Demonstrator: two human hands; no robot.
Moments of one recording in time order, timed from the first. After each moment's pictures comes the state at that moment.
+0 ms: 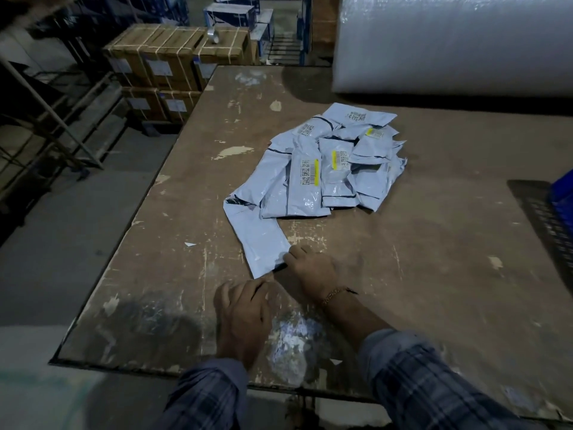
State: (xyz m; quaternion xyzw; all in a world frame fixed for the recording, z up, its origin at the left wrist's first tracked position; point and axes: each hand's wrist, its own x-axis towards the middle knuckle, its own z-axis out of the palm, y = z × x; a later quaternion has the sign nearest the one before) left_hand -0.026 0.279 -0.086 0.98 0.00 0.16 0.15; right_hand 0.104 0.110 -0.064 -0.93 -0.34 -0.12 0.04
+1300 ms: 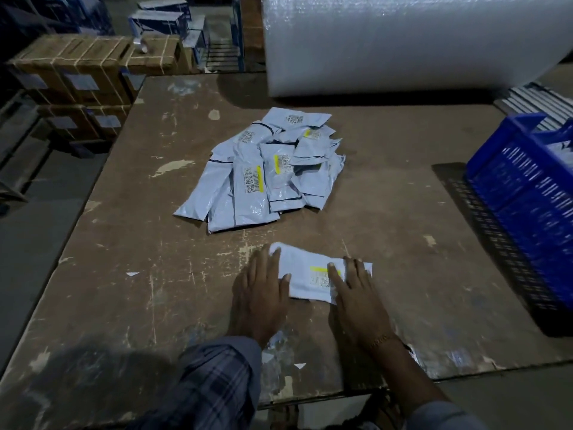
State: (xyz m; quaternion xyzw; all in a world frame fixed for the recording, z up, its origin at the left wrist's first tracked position) left_hand 0.046 0.175 -0.062 0.97 -0.07 0.05 0.21; right_hand 0.028 -0.066 -0.095 -0.99 -0.05 0.02 0.09
